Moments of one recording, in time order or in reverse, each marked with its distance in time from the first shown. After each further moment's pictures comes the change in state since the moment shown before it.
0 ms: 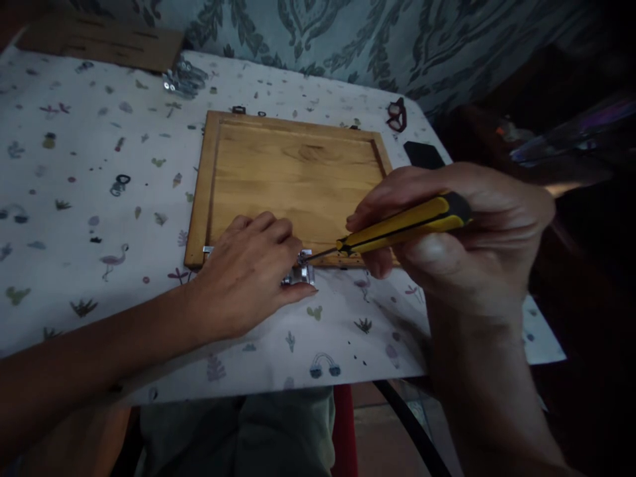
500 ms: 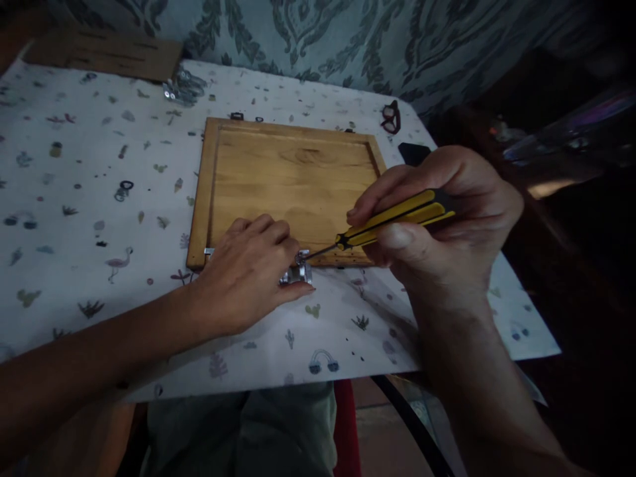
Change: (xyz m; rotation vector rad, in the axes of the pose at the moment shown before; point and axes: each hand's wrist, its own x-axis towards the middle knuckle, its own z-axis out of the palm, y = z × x) left_hand 0.001 0.001 0.000 0.014 0.004 -0.004; right_hand 0.006 0.007 0.012 0.077 0.123 -0.119
